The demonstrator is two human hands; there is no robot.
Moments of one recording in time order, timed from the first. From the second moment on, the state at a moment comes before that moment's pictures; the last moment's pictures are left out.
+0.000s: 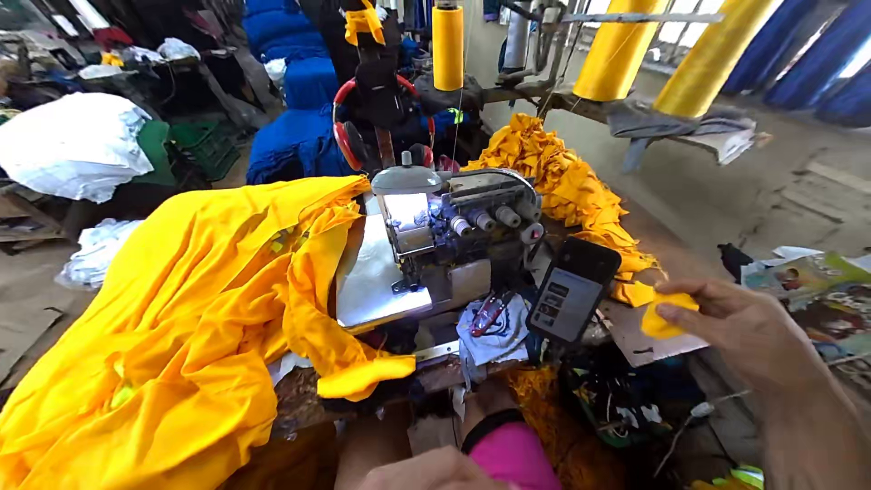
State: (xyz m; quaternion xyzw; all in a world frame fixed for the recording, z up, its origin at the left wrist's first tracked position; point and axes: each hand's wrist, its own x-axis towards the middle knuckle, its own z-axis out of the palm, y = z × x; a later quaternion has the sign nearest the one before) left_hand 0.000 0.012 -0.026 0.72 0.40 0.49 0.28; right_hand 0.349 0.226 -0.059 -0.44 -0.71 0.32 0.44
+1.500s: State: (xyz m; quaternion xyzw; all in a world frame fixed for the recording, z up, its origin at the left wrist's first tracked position) left_hand -0.002 0.004 -0.117 0.53 0.51 0.58 0.36; right_hand 0.150 0.075 -0.137 -0.29 -0.71 0.41 0.49
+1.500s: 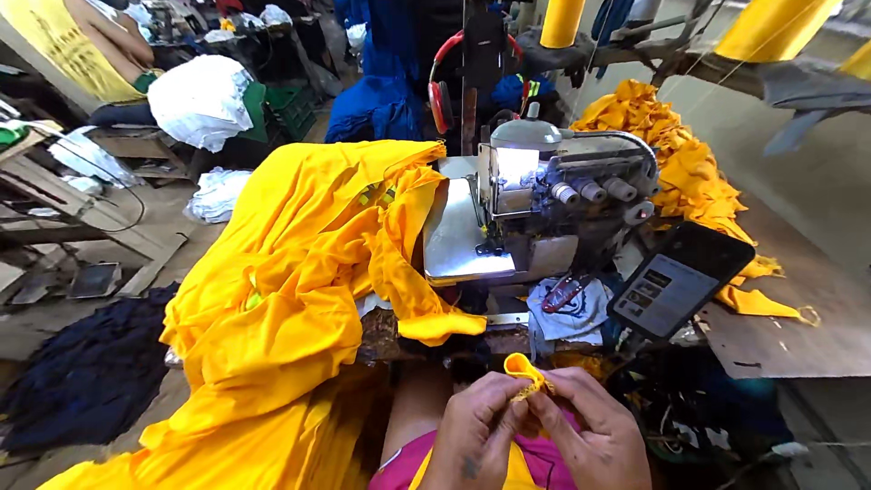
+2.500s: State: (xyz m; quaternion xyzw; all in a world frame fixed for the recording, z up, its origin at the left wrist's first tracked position) left_hand 0.000 0.005 -0.093 0.63 0.62 0.42 0.19; right_hand 0.165 0.078 -0.132 -0.29 -0.67 0.56 0.39
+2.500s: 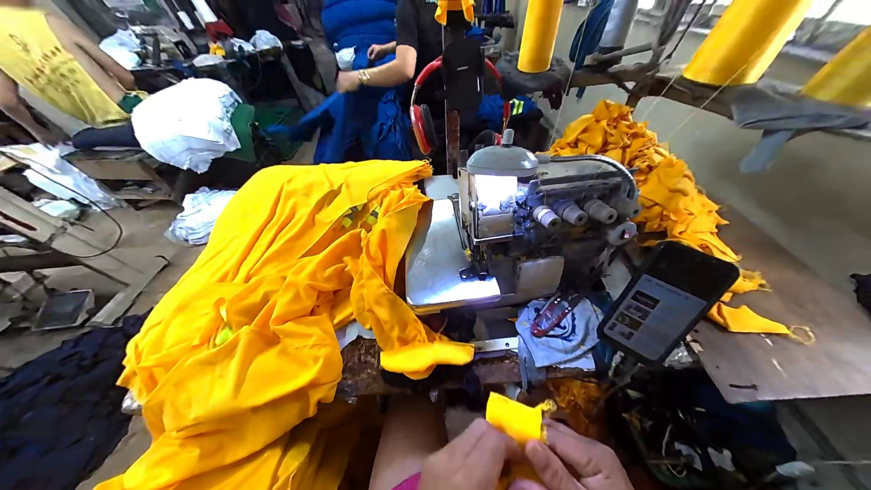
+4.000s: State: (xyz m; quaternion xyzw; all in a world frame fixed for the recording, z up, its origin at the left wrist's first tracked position) left_hand -0.073 0.019 -0.045 0.73 0.27 0.33 0.53; right_hand 0.187 0.115 -0.107 0.05 -0.71 0.66 0.23
